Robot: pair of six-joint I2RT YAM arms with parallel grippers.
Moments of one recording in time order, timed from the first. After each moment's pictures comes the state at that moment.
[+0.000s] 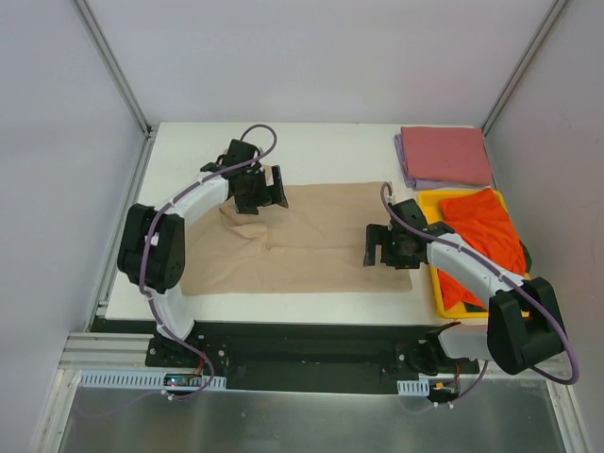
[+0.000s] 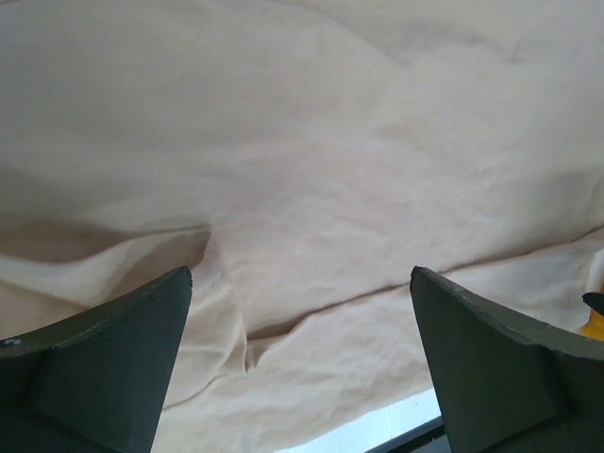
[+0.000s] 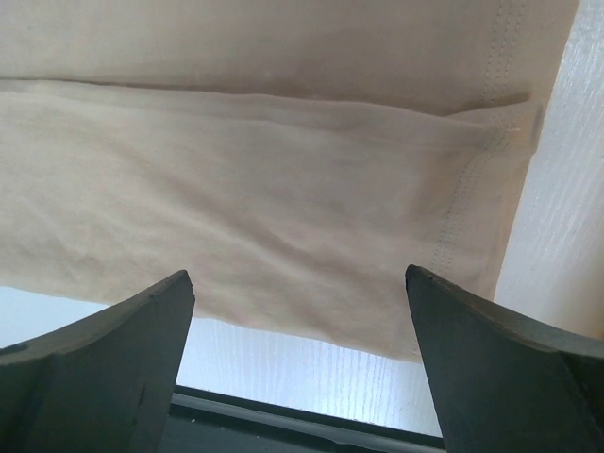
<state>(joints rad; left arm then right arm) -0.33 1.82 1.33 -0.51 0.27 -0.51 0.42 1.30 0.76 -0.60 -0.05 0.42</state>
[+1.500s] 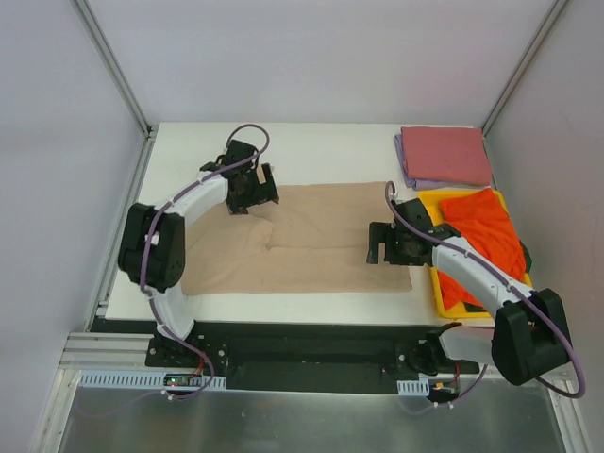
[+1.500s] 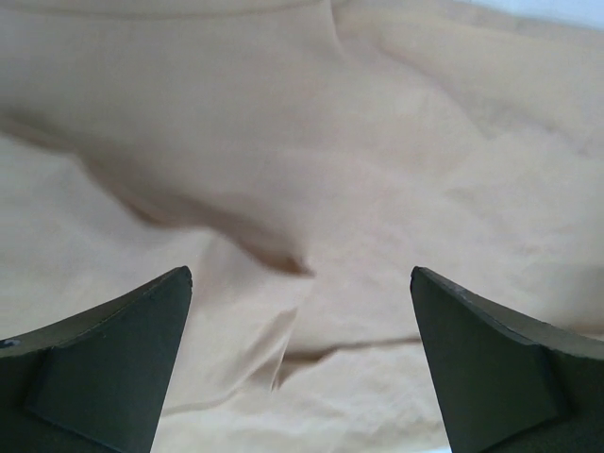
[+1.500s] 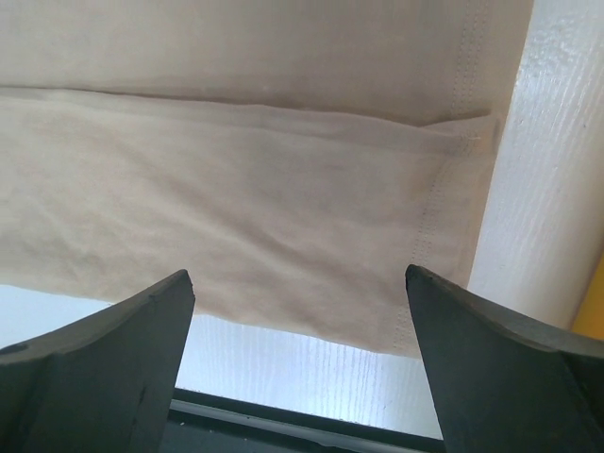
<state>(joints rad) -0.33 1.85 1.36 -0.54 0.08 -0.62 0.41 1.26 0.77 -0.61 -0.02 0.38</state>
